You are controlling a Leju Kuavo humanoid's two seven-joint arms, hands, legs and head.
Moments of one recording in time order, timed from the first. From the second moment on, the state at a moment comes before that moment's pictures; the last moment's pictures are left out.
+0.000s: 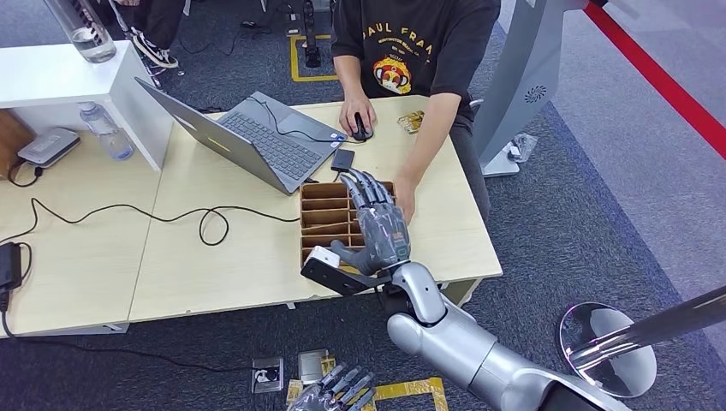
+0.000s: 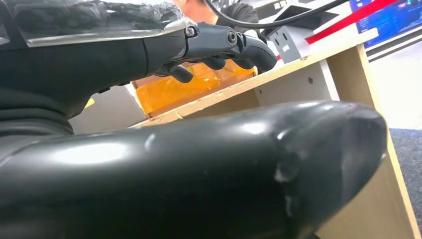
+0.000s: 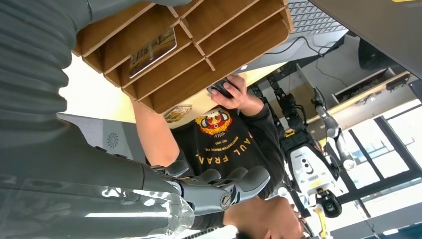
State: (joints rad) left arm -0.28 -0.01 -1.39 -0.59 -1.56 0.62 0.21; right arm -0.47 -0.12 0.84 -1.09 0.81 -0.64 0.14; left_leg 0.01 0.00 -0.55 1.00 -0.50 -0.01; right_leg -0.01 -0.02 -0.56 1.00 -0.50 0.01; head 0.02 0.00
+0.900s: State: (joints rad) left arm -0.07 -0.08 -0.81 -0.70 -0.94 0.69 -0.14; right arm -0.44 -0.13 0.82 -1.11 0.82 -0.67 0.18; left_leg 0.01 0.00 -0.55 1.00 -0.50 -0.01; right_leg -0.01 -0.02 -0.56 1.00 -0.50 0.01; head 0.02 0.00
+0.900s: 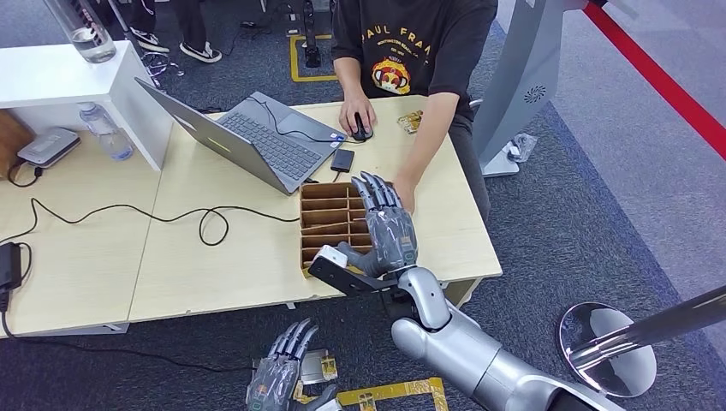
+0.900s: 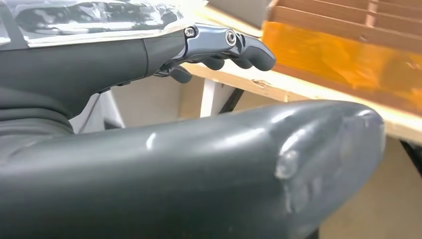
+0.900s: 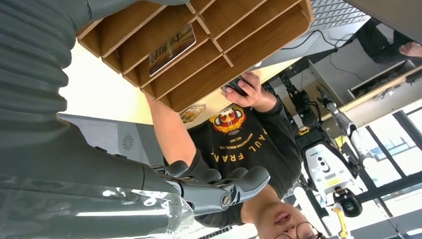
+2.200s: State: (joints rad) left arm -0.09 -0.22 -0.50 -0.49 0.28 0.56 -0.24; right arm -0.42 -0.17 0.82 -1.14 0.84 -0.67 0.23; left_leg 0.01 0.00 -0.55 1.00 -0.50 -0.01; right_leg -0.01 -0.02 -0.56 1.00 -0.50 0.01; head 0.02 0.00
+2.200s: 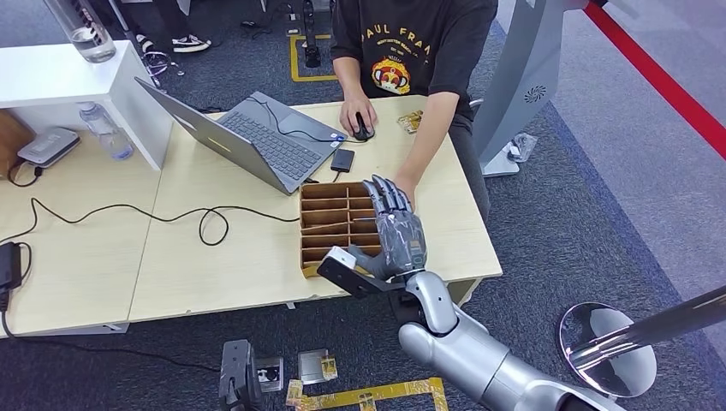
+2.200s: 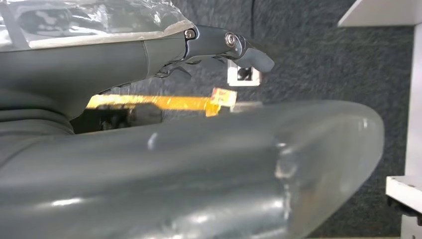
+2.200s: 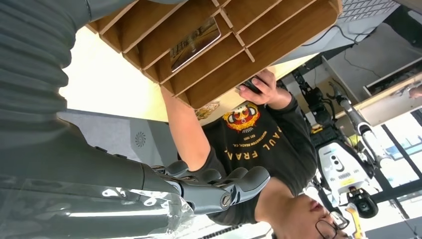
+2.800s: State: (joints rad) left arm -0.13 -0.22 -0.58 -0.45 0.31 0.59 -0.26; right arm -0.49 -0.16 0.84 -1.06 0.82 -0.59 0.19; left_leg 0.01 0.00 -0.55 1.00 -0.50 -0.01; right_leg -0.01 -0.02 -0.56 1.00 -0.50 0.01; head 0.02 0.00
